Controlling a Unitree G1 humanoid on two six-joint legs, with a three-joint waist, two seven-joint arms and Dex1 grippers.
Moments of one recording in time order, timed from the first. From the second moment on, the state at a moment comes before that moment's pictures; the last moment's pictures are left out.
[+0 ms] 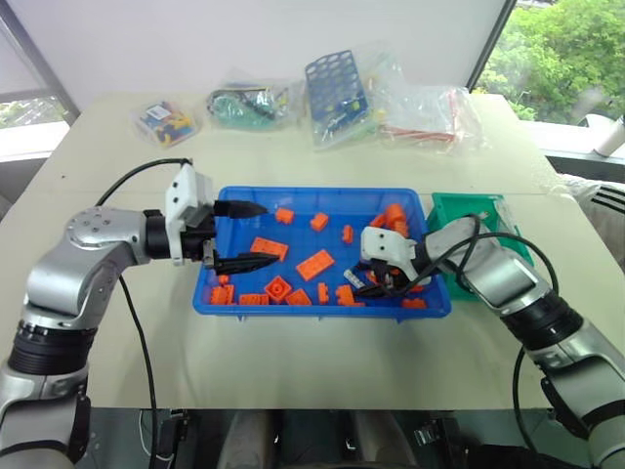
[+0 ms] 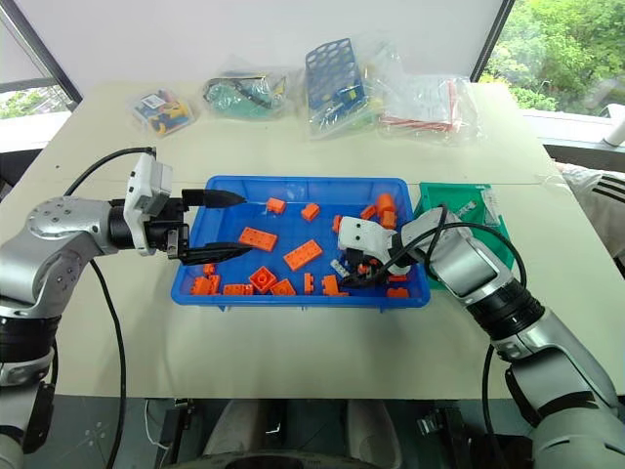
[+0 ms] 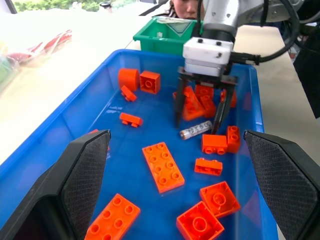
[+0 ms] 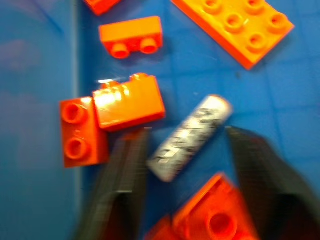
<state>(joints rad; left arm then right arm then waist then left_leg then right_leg) -0.49 0.78 0.03 -0.22 -0.58 0.54 -1.15 -0.68 -0.74 0.49 -0.05 0.09 0.60 1.17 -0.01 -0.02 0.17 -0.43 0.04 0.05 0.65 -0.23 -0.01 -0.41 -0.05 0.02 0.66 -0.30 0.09</state>
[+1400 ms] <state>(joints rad) -0.57 0.90 0.10 0.01 -0.59 0.54 -1.29 -0.55 -1.22 -0.19 0.18 0.34 0.69 1.23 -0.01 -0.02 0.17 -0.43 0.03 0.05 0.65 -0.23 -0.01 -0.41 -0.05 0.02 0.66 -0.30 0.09</state>
